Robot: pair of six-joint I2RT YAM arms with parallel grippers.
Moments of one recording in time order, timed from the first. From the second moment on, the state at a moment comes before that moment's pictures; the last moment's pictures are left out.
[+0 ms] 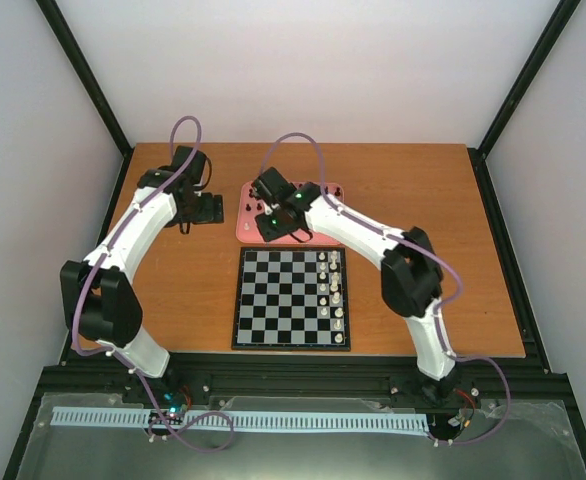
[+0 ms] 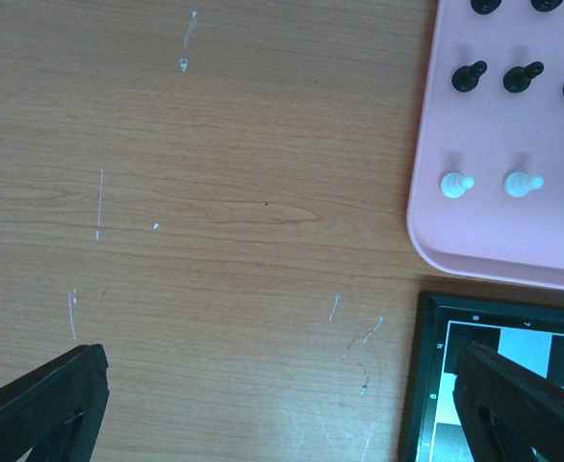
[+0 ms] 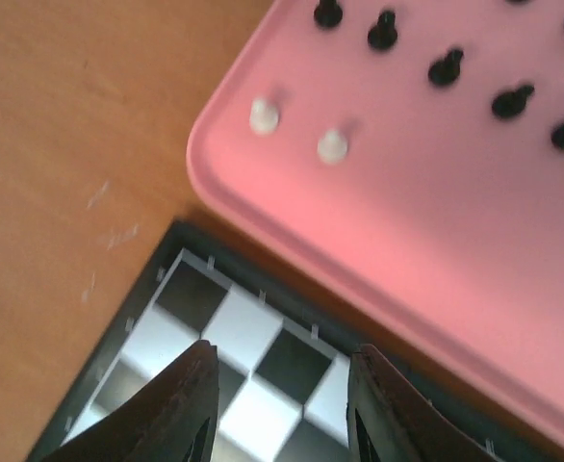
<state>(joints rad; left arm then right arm) -0.22 1.61 1.43 -1.00 -0.16 -0.32 0.83 2.05 1.82 -0.83 0.01 0.29</state>
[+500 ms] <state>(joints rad) -0.22 1.58 1.44 -1.00 -0.16 -0.32 0.74 2.51 2.25 -0.85 -0.04 0.25</state>
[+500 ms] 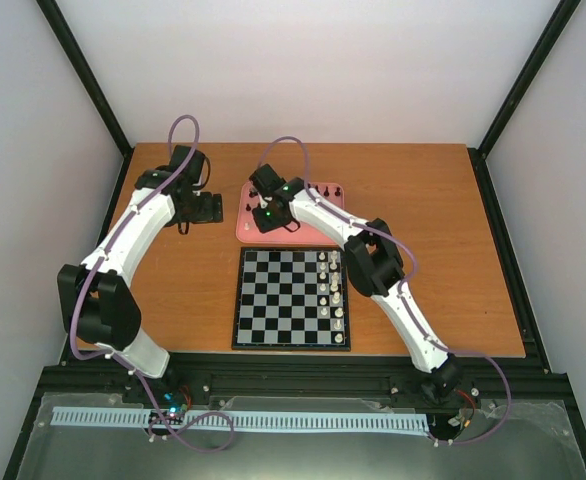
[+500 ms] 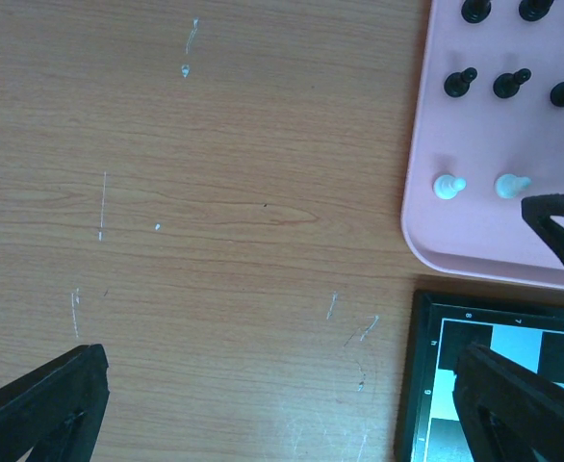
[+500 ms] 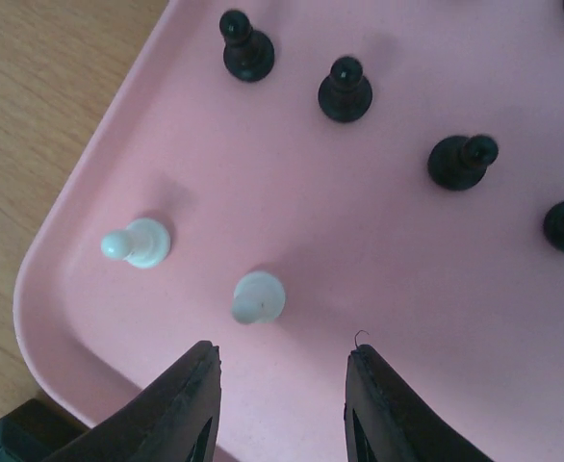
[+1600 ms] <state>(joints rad) -0.22 1.61 1.44 -1.00 -0.15 -0.32 0.71 2.64 2.42 -0.83 -0.11 0.20</state>
